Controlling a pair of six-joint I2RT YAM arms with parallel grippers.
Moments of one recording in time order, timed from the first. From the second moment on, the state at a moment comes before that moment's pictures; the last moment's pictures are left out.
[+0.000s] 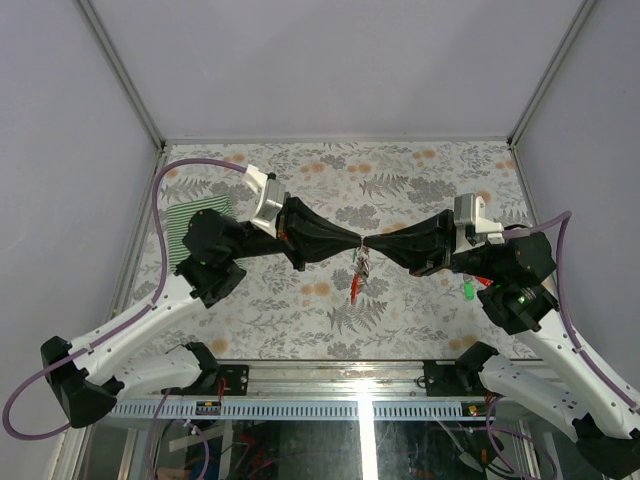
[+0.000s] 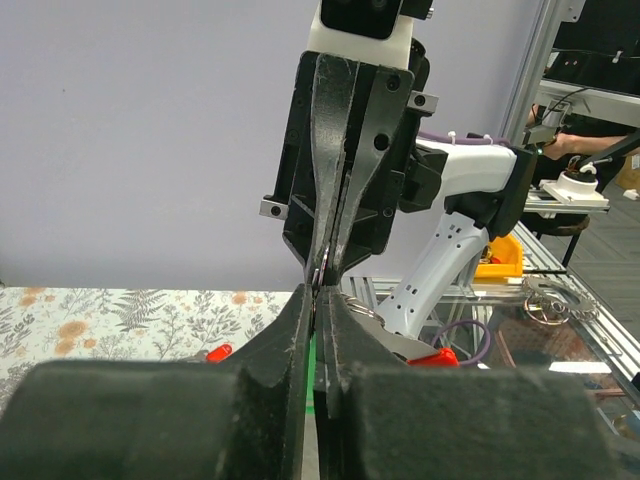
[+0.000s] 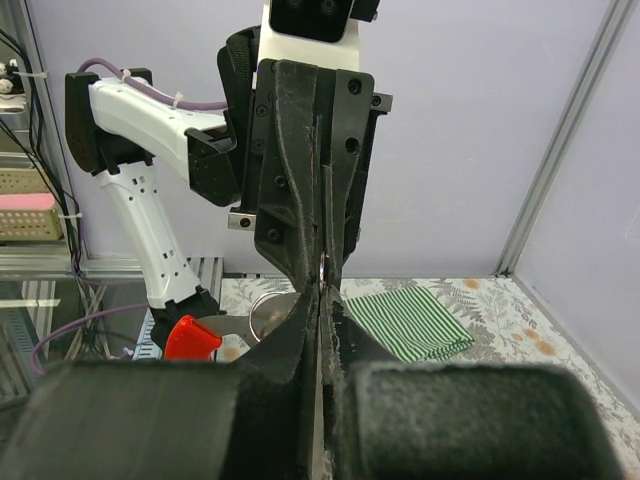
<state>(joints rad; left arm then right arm) -0.82 1.05 1.00 0.53 0.72 -0.40 0.67 0.75 0.92 0.27 -0.73 0.17</state>
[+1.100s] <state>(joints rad) -0.96 1.32 1.78 -1.08 0.50 0.39 0.67 0.93 1.18 -0.40 -0.84 -0.04</state>
